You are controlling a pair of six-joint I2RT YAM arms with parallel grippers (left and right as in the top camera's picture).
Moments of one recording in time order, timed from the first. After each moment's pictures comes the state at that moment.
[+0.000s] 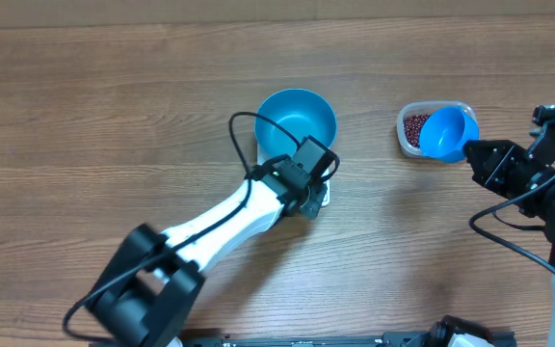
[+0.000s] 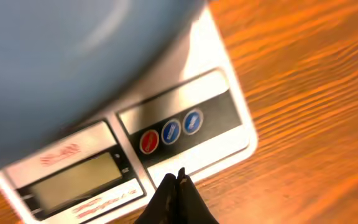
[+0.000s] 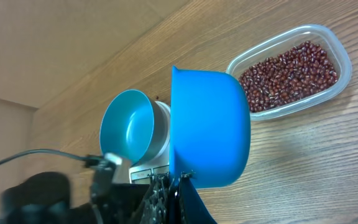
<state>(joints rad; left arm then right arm) -0.74 1.77 1.14 -0.51 -0.06 -0.31 -0.33 1.04 1.21 -0.98 -0.57 0.28</state>
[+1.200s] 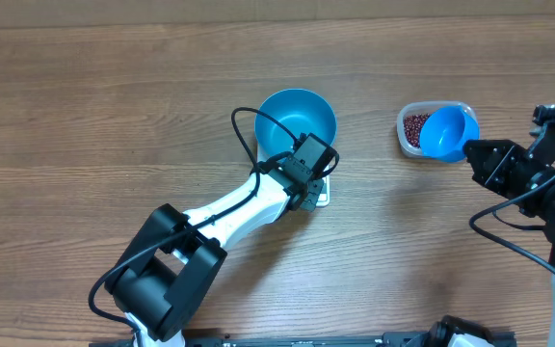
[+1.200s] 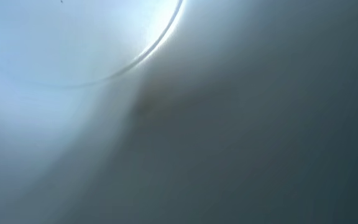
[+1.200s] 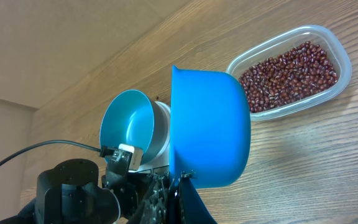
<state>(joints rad) -0.72 1.89 1.16 -0.45 -0.15 -0.31 -0.33 1.04 1.21 -0.98 -0.57 0.28</state>
